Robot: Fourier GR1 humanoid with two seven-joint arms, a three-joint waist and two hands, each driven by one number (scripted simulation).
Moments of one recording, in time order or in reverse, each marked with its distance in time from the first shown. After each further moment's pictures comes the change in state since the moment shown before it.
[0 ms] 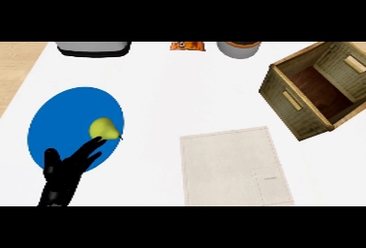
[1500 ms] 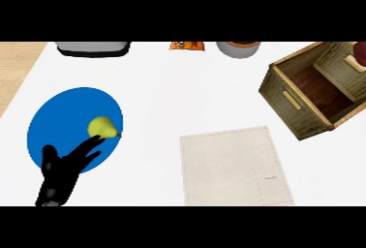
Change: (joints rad) left arm -0.019 -0.003 0.033 0.014 -0.004 -0.028 0.016; right arm -0.237 0.098 0.187 0.879 0.452 -0.036 -0.634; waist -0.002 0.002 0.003
